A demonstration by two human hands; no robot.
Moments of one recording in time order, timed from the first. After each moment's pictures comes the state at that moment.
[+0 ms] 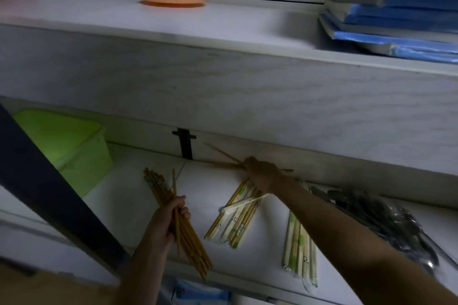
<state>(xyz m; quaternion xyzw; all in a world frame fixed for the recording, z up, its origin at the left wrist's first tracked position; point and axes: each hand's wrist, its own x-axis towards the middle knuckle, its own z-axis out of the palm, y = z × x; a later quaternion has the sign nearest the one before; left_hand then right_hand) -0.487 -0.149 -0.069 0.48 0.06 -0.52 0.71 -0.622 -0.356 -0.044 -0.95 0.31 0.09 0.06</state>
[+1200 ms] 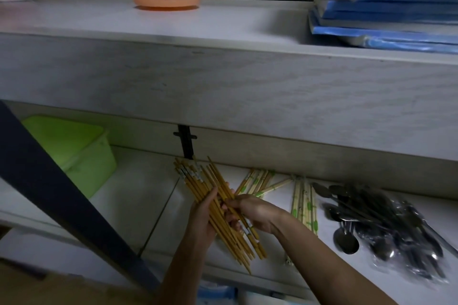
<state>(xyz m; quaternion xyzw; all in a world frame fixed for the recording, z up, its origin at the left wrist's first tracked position) -0.545 -0.179 -0.067 0.50 -0.02 -0.53 0.69 -0.642 -0.255 -0.026 -0.55 0.36 0.04 0.76</state>
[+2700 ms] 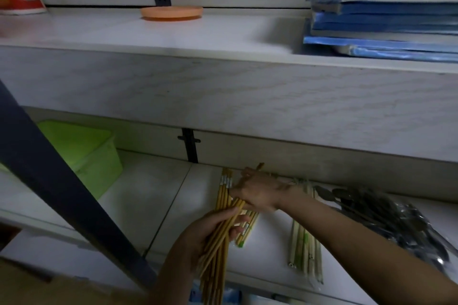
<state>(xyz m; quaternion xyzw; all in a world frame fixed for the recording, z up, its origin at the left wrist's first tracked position) -0.551 -0.158 -0.038 0.51 -0.07 -0.67 0.53 -0.637 -0.307 -0.013 -0.99 0.00 0.08 -0.10</state>
